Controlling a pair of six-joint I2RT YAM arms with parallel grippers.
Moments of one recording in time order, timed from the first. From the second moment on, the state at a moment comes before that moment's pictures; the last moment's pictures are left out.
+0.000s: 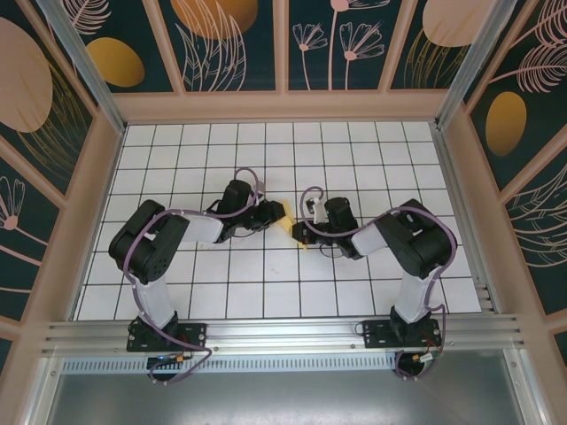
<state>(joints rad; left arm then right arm) -0.55 1.85 0.80 0.43 0.54 -1.02 0.57 1.84 0.58 0.65 -0.56 0.62</state>
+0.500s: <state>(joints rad) -0.55 1.85 0.78 0.44 0.54 -1.01 0.55 1.87 0.58 0.69 -0.60 0.76</state>
